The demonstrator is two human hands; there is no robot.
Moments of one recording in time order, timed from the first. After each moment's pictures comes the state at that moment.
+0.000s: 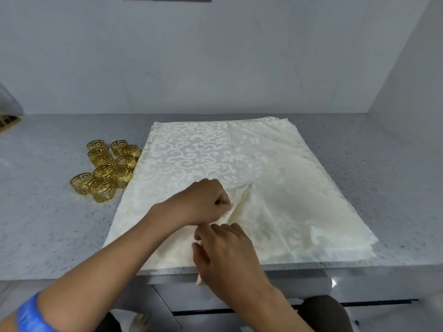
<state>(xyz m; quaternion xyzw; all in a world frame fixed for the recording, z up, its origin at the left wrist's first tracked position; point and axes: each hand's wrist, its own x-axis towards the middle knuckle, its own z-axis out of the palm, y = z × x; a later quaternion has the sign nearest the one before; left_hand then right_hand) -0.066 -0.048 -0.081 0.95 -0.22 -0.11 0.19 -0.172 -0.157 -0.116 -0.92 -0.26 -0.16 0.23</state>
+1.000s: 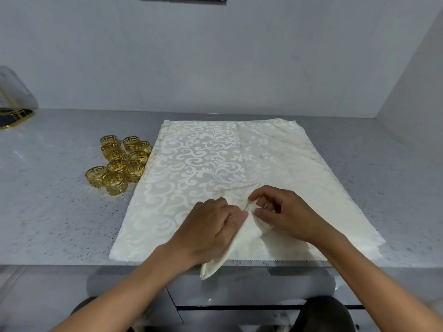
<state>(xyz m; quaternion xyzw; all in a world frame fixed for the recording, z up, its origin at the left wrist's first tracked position) -0.125 -0.040 -0.119 0.94 -0.23 0.06 0.25 -0.089 -0.262 -0.110 -0.87 -0.22 0.04 0.43</state>
